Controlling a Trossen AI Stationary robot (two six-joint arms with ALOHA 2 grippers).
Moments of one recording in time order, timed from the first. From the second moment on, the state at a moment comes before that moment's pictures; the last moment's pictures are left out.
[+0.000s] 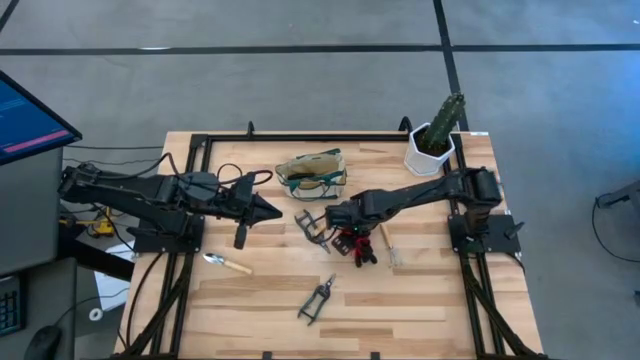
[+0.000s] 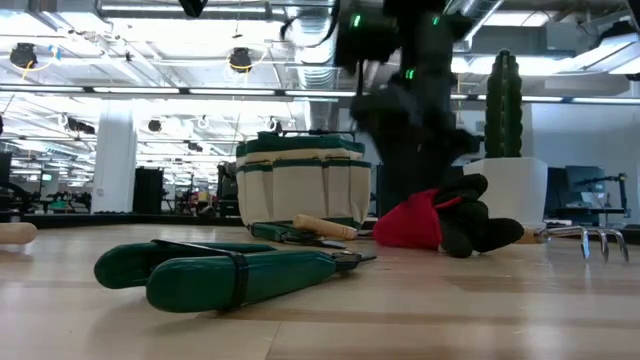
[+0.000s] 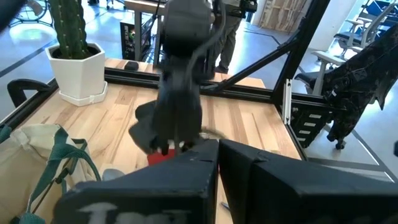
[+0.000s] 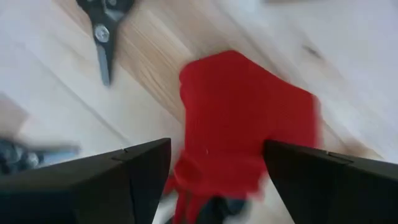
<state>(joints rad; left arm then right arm) -0.16 0.93 0.87 -0.20 -0.13 -0.19 0.06 1.92 1.35 -0.92 -0.02 0.82</state>
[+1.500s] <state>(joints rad) -0.16 0.93 0.74 -0.11 -0.13 -0.27 -0.08 1.73 1.71 -0.67 0.44 0.12</state>
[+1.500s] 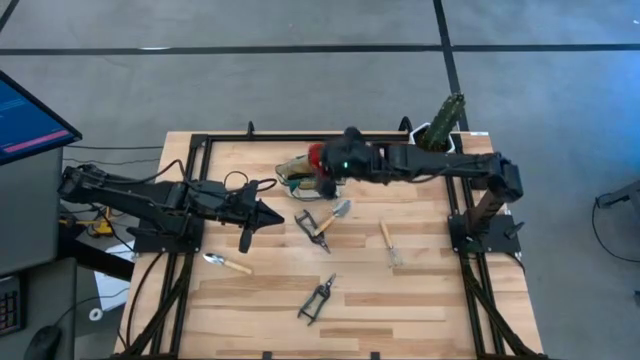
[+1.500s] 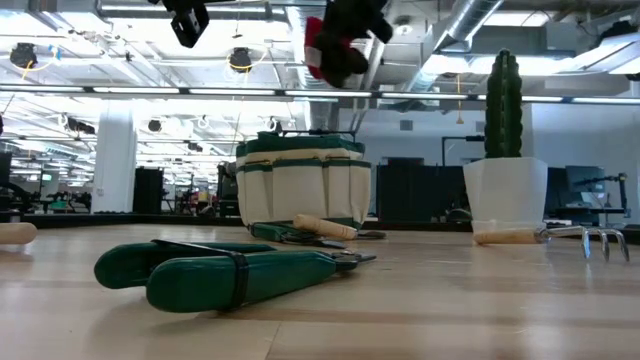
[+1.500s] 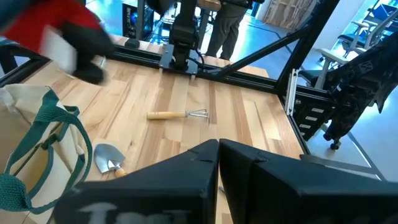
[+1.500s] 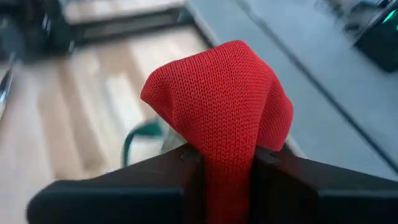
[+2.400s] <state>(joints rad) -0.16 0.90 0.74 -0.11 -0.13 -0.27 -0.25 1.97 1.71 -0.46 0.28 -0.24</state>
